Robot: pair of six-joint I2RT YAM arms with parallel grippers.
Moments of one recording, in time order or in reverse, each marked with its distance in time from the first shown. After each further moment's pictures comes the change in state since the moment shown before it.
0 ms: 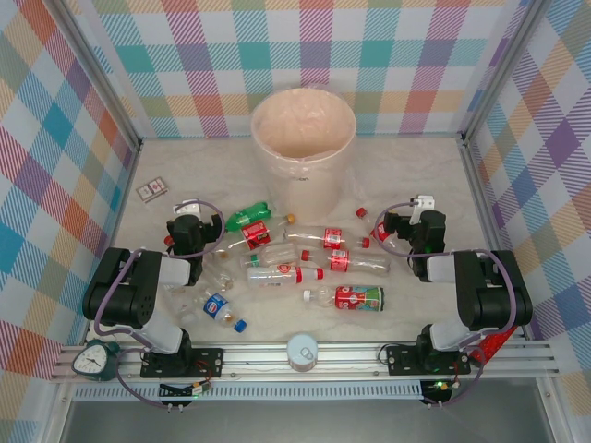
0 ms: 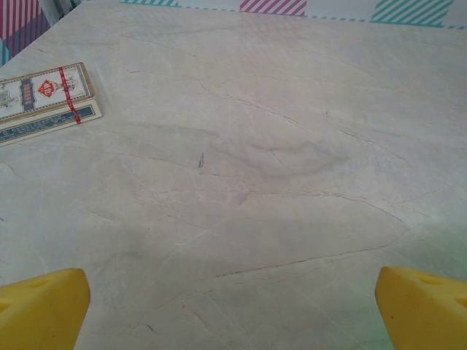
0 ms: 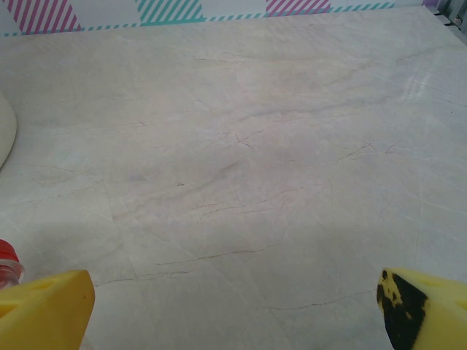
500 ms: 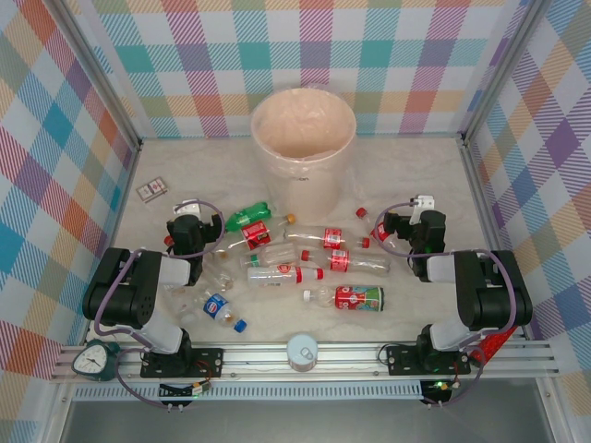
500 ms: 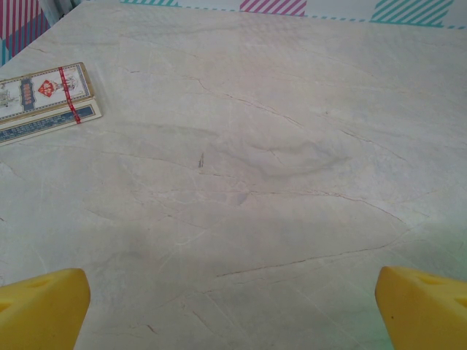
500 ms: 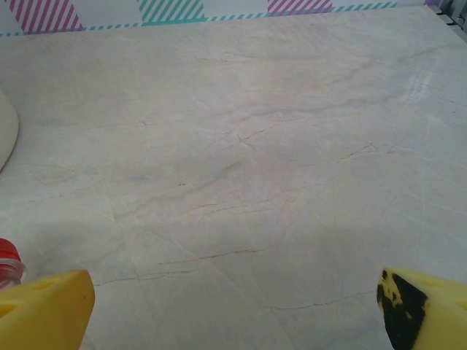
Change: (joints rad) left arm 0.000 0.000 0.000 0.000 0.000 0.000; right arm -0.002 0.000 0.000 0.000 -0.007 0.000
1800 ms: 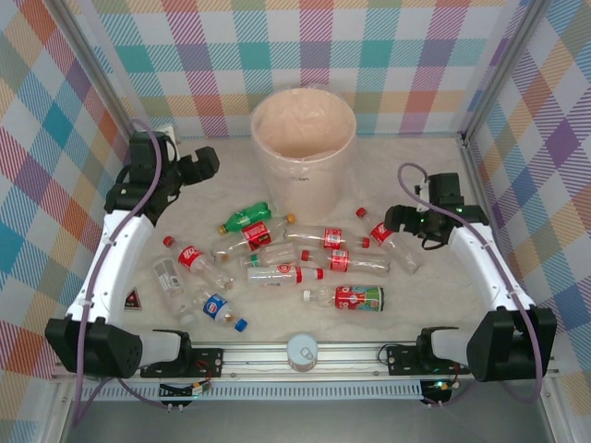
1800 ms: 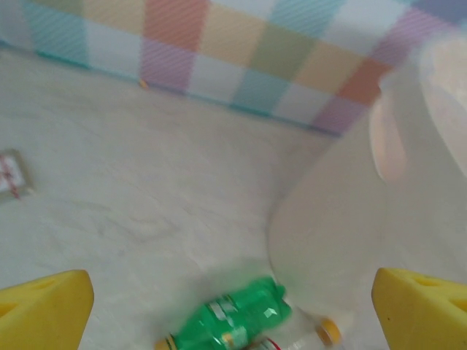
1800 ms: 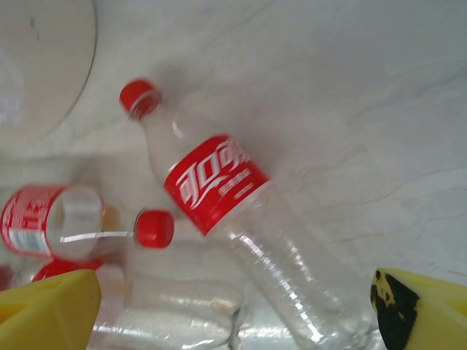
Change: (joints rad) left arm 0.003 -0.288 0.972 -1.418 0.329 -0.236; right arm 0.050 -0.287 0.600 -1.529 -0.150 0.153
